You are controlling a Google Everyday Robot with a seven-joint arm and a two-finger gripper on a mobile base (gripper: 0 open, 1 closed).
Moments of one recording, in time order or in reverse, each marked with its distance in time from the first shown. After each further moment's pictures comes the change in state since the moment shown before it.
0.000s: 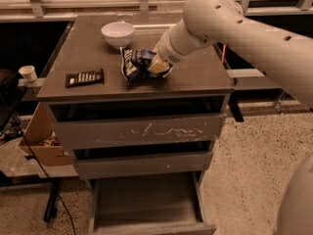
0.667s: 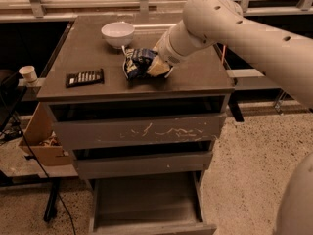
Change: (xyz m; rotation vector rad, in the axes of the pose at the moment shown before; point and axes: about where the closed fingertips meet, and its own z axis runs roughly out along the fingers) arm 0.000 0.000 0.000 0.000 0.000 0.000
